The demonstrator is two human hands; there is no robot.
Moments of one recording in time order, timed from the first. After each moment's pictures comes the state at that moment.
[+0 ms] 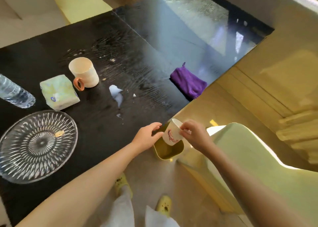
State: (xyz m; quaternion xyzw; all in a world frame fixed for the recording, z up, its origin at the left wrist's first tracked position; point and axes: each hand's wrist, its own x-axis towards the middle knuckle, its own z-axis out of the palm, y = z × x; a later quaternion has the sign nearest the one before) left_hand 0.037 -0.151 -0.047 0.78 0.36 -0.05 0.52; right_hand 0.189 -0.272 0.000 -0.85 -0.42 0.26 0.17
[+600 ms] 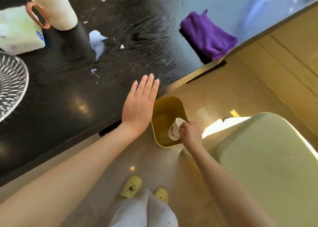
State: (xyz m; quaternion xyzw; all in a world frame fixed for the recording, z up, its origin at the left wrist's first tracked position) left_hand 0.075 -0.173 -0.183 0.93 0.35 0.05 -0.12; right_hand 0.218 -0.309 -0.285 -0.87 -0.43 0.20 0.10
